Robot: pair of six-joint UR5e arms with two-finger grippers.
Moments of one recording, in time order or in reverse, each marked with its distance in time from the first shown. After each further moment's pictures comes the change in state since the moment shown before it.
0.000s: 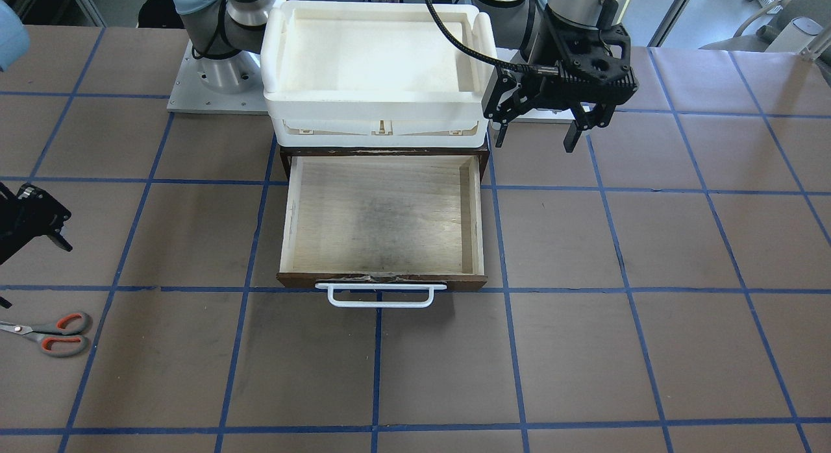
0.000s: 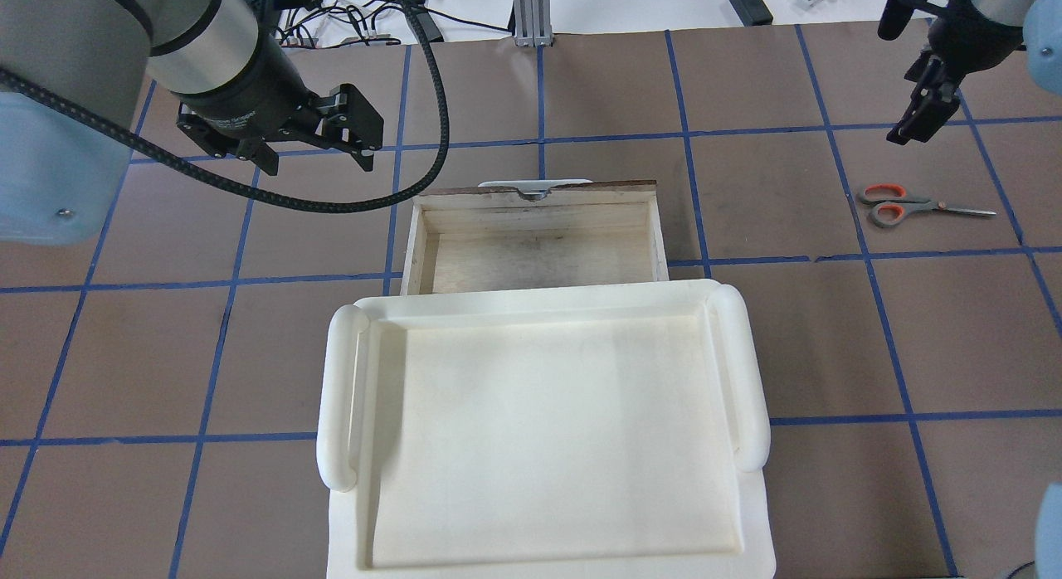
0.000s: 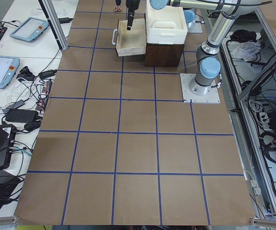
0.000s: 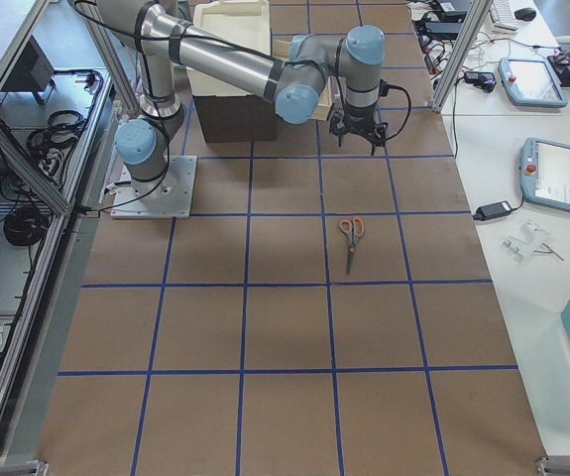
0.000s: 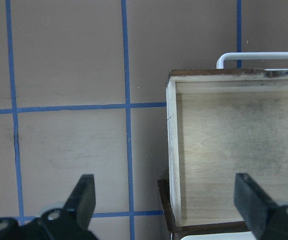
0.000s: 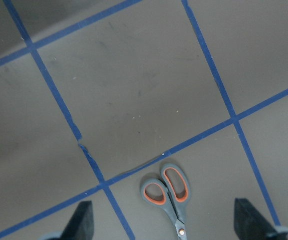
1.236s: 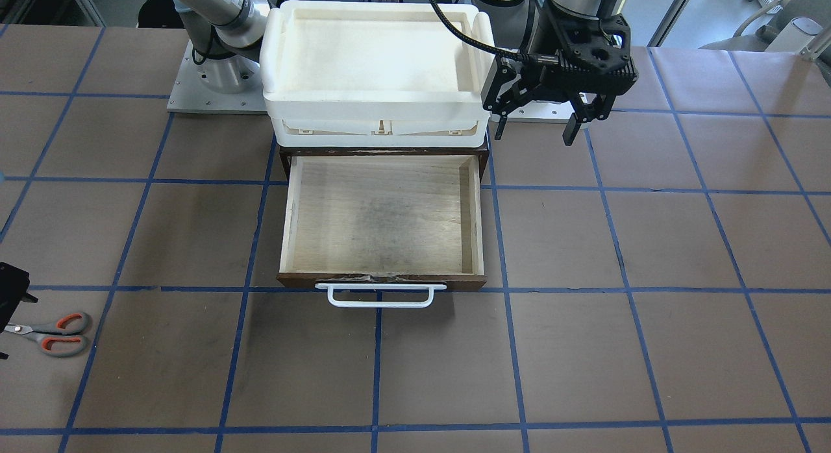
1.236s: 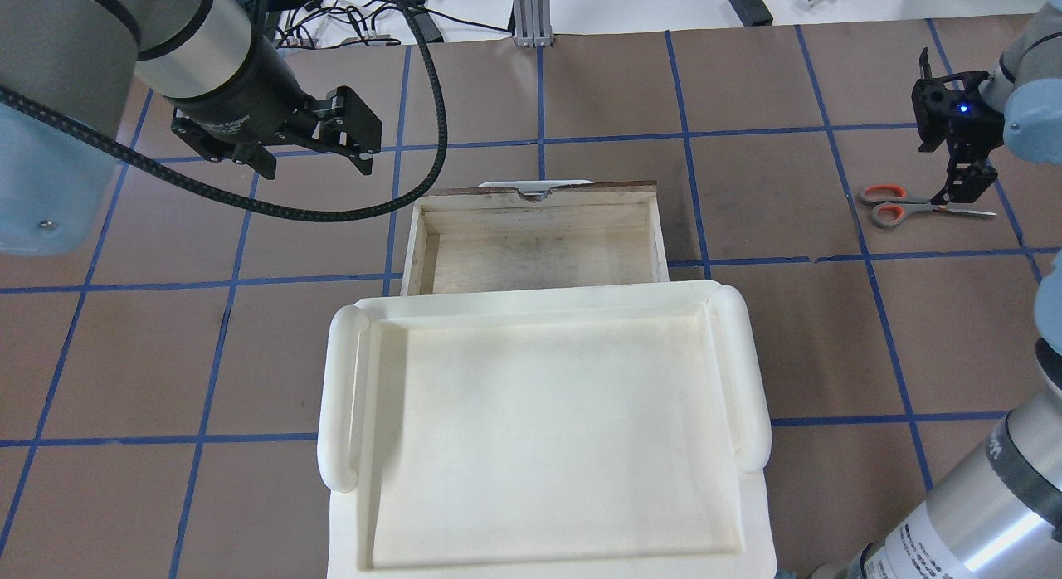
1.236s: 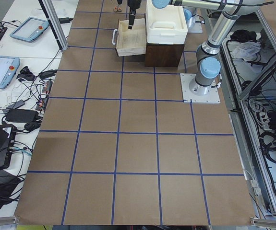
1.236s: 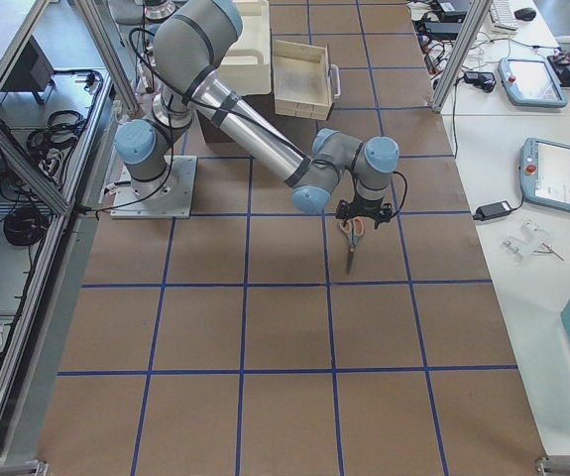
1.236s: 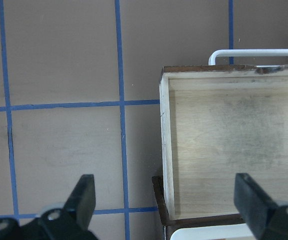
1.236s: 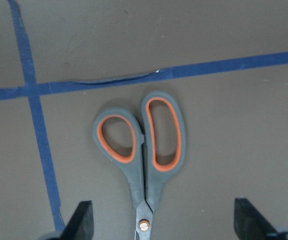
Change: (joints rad) left arm -0.001 0.017 -0.005 -0.012 -0.004 -0.001; right arm -0.155 0.290 -0.003 -0.179 -0.034 -0.454
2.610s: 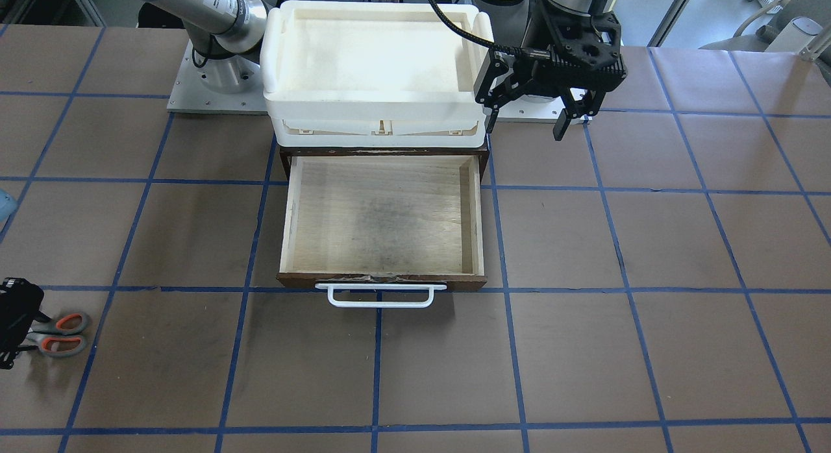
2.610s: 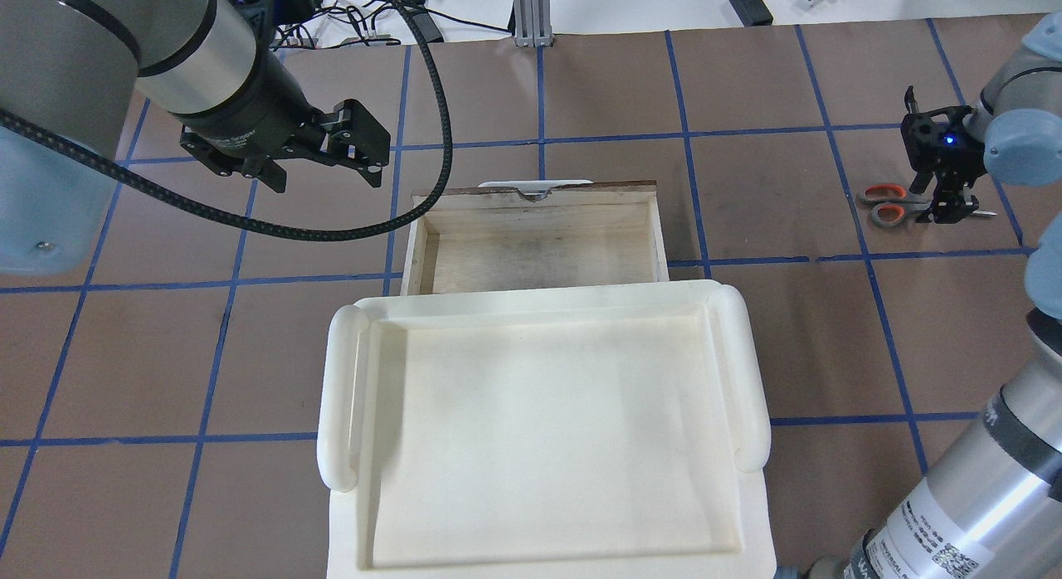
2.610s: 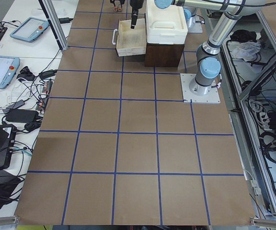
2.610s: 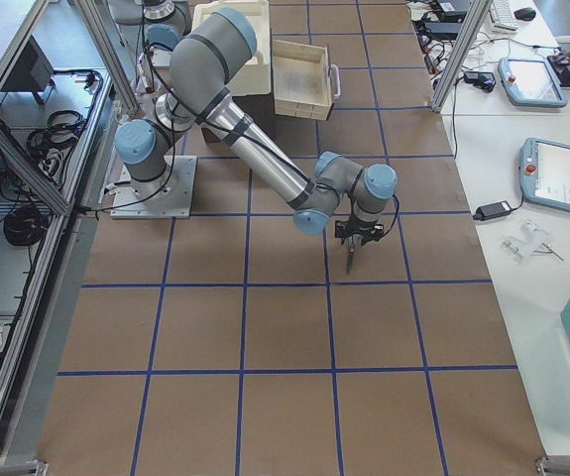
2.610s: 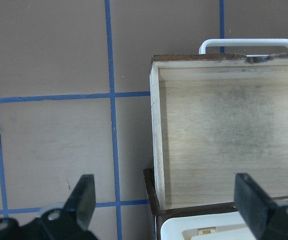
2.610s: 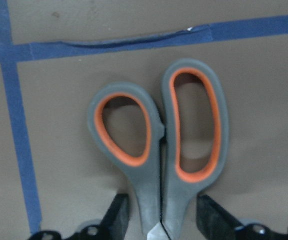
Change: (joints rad) left arm -0.004 0.017 -0.022 -0.007 -0.030 0.001; right arm -0.013 0.084 -0.002 -0.032 -0.017 -0.052
